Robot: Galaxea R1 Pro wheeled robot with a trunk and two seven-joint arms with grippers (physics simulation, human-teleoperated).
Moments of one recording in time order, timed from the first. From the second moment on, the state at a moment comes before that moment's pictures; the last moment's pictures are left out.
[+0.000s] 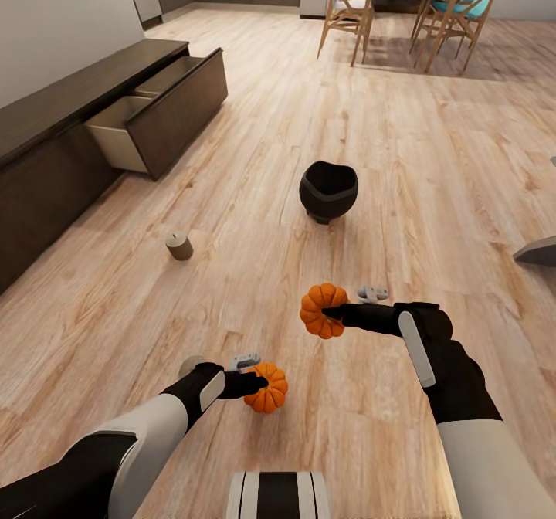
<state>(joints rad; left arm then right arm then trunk) -0.91 -0.15 0.01 -0.14 0.17 0.43 -0.15 -0.69 -0.05 0.00 -1.33 -0.25 1.04 0.31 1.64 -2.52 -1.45</state>
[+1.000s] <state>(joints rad) -0.91 -0.15 0.01 -0.14 0.17 0.42 -0.15 -0.69 -0.05 0.00 -1.33 -0.26 1.04 0.31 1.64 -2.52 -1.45</state>
